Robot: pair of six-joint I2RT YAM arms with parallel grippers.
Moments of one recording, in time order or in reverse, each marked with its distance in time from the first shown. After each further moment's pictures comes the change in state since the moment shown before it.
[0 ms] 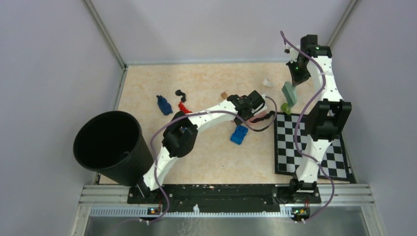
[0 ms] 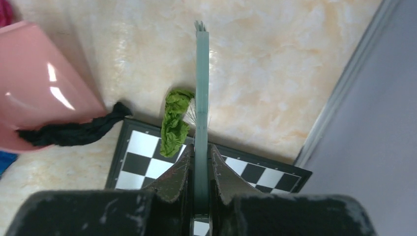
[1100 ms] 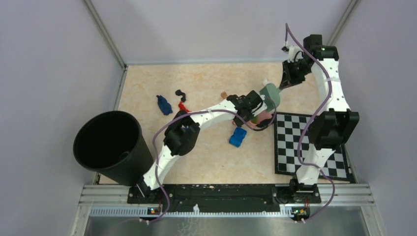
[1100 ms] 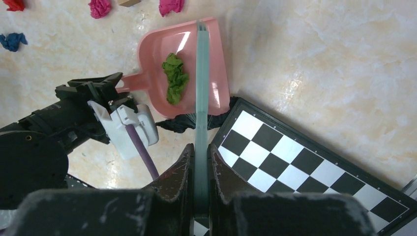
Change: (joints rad) left arm 0.026 0.072 0.028 0.010 0.130 -0.016; right arm 0.025 -0.156 -0.083 -0.110 -0.396 0.113
